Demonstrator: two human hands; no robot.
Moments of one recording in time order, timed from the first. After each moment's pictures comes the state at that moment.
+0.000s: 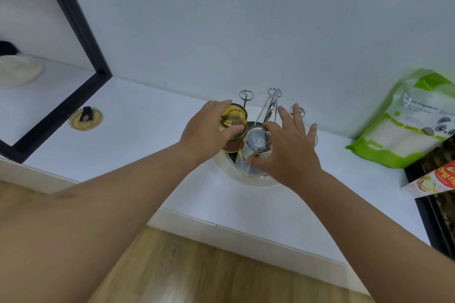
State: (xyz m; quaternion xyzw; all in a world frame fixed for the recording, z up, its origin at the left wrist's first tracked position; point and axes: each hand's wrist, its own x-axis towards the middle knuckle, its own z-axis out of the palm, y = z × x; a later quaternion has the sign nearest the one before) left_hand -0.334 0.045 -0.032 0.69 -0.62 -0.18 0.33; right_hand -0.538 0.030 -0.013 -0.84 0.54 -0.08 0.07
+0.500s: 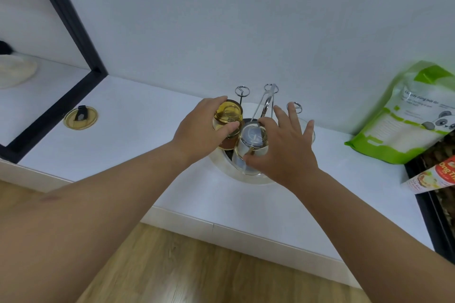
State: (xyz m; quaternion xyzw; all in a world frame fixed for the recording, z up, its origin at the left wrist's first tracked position) left_hand -0.335 0.048 -0.034 0.68 -0.62 -0.19 0.33; right_hand -0.542 0.030 -0.022 -0.84 0.53 -0.08 0.06
